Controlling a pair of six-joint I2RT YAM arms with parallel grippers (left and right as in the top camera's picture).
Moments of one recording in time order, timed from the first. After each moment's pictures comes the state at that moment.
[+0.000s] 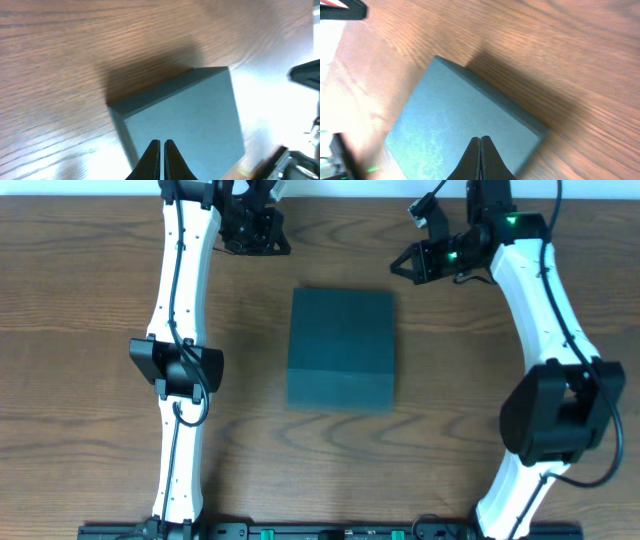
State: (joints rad) left arm -0.15 2.57 2.94 -1.66 0.59 0.07; right arm 0.07 2.02 1.87 -1.00 -0.67 -0.19
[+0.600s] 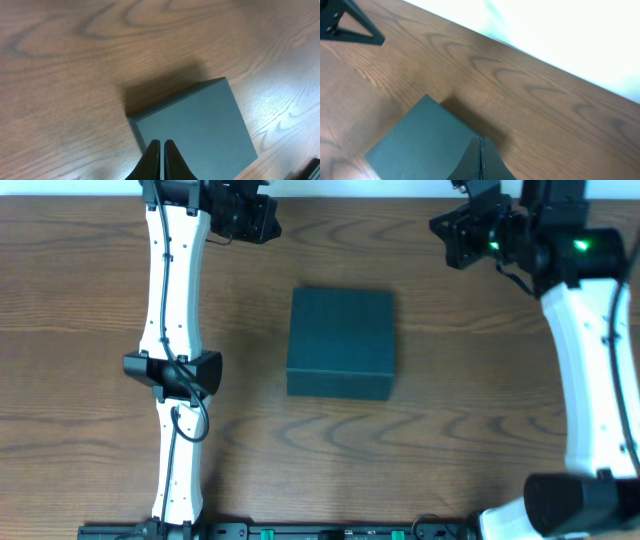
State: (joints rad) left arm -0.16 2.52 3.09 -1.70 0.51 0.12; right arm 0.07 1.68 1.87 -0.93 -0.48 -0.25
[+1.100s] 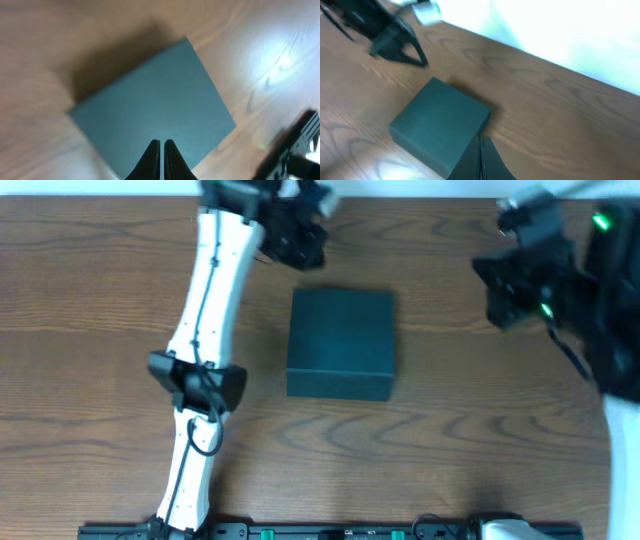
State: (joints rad) left arm -0.36 2.45 2.84 -1.70 0.47 0.17; right arm 0.07 1.33 1.87 -1.21 -0.33 -0.21
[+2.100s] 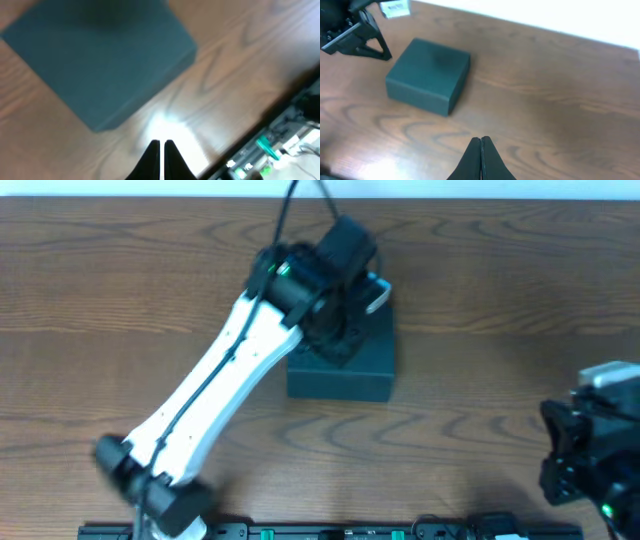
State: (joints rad) left arm -0.65 1.77 1.88 -1.38 0.19 0.06; right arm 0.11 0.89 1.75 -1.55 -0.12 -0.11
